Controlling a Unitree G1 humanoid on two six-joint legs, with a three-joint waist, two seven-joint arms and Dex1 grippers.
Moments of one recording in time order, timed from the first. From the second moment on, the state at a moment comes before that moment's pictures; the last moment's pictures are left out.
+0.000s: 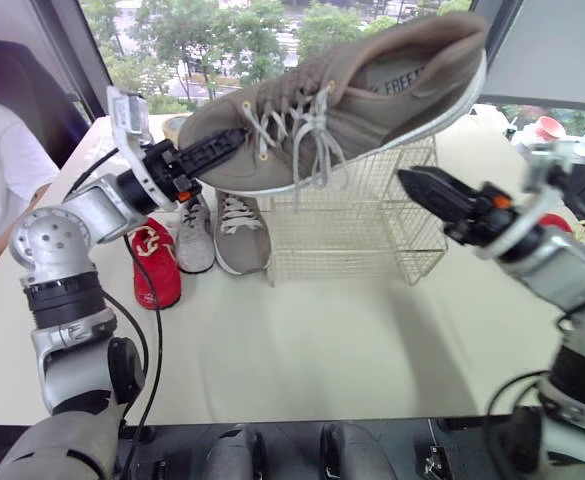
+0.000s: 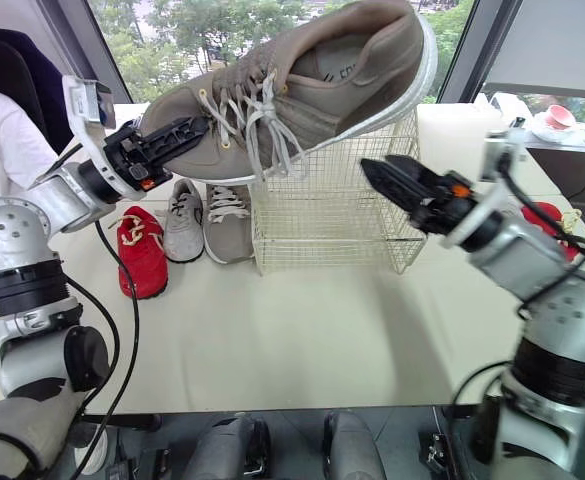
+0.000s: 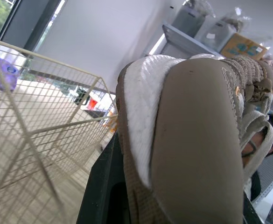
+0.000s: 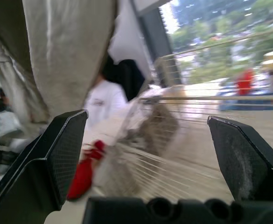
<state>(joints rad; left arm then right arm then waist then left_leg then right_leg) -0.89 0.44 0.44 0.10 -1.04 1.15 -0.71 -0.56 -0.46 -0.45 -0.34 1.18 0.99 0.41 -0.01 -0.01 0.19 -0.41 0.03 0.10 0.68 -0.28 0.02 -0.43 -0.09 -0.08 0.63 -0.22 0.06</state>
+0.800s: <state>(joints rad) -0.86 0.36 0.45 0.12 -1.10 0.97 -0.61 -0.80 -0.29 -0.30 -0.25 1.20 0.81 0.33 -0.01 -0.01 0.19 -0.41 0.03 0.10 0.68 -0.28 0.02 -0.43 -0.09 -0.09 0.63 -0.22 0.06</state>
